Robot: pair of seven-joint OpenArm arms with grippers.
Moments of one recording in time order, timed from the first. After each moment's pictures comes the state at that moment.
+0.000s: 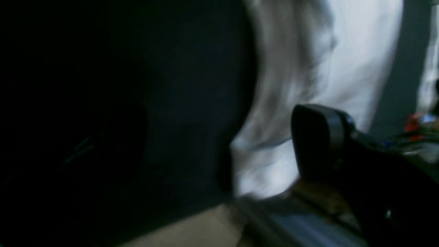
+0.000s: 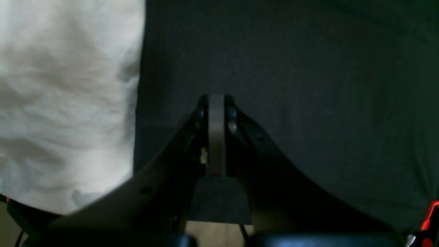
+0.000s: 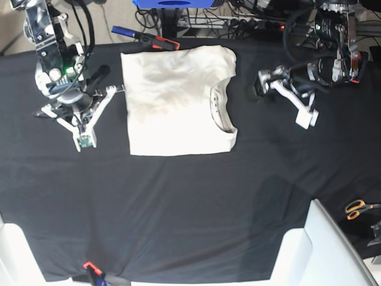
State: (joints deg) left arm 15.7 -18.2 -12.7 86.2 -54.3 -18.2 56.8; right arm -14.4 14.2 -13.2 106.6 0.2 -5.0 -57.0
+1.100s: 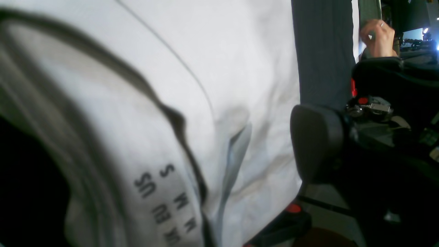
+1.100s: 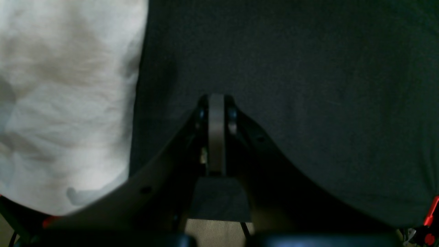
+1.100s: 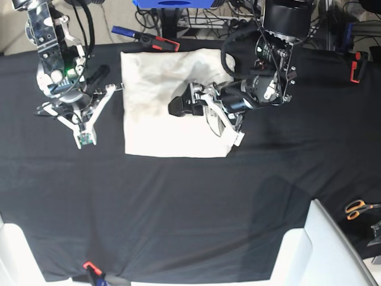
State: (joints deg) left arm 3.5 -6.2 3.8 66.0 -43.4 -28.0 45.3; right arm -14.3 14.2 -13.2 103.9 0.1 -4.8 -56.9
